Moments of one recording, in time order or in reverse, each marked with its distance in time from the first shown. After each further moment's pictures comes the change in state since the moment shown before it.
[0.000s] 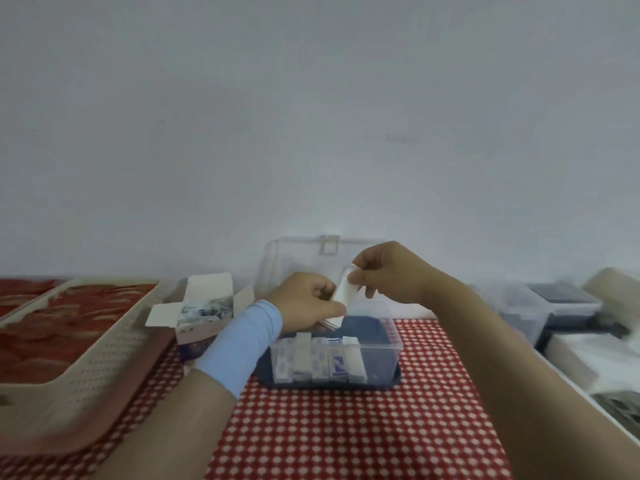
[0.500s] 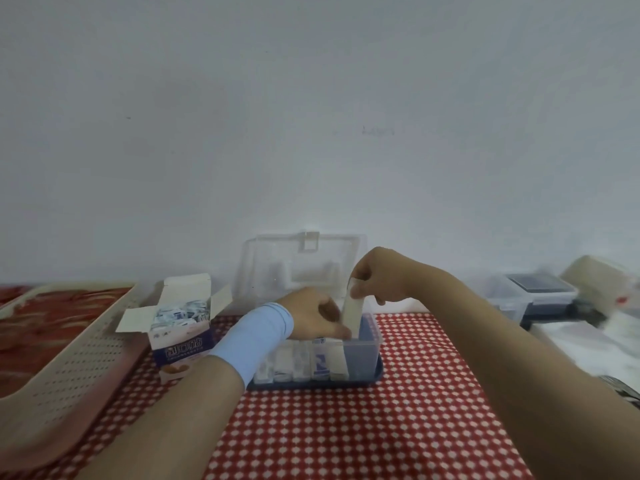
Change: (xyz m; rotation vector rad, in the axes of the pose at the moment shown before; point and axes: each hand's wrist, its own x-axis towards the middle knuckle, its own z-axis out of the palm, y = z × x) left_hand 0.031 -0.006 0.033 0.437 -0.217 -0.029; right_hand 0.014 0.035 -0.012 -0.334 -0.144 0.098
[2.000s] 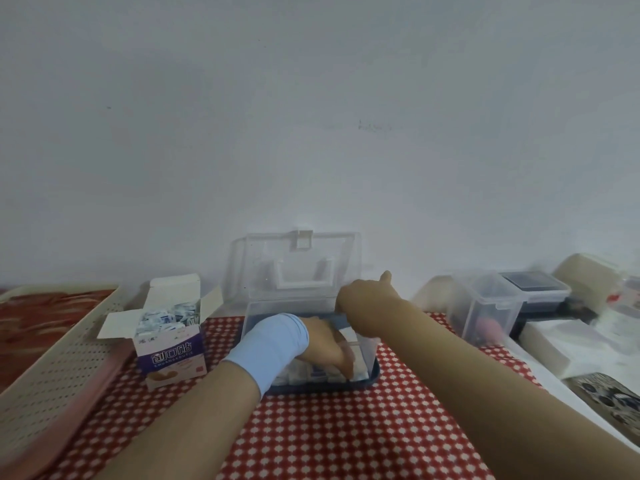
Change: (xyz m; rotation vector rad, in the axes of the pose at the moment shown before) left_hand 0.011 0.011 0.024 0.300 -0.358 -0.054; right_hand 0.012 -0.014 0.059 -0.727 -0.068 0.113
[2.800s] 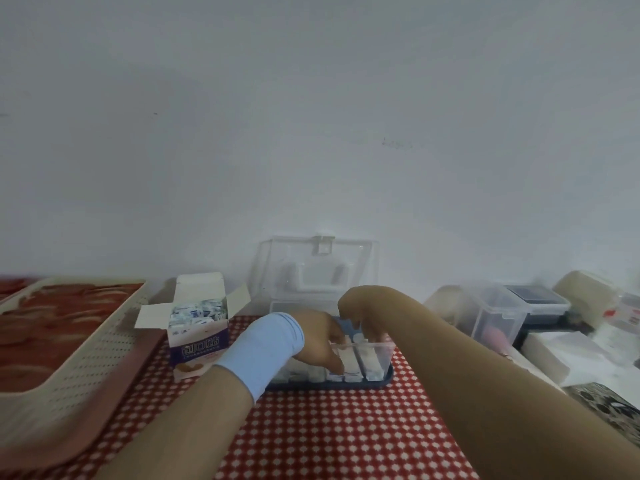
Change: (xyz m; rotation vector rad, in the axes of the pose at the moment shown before) left_hand -0.042 -0.030 -0.006 0.134 0.187 0.079; right_hand -0.014 -0.038 -0.053 0.725 -0.358 0.268
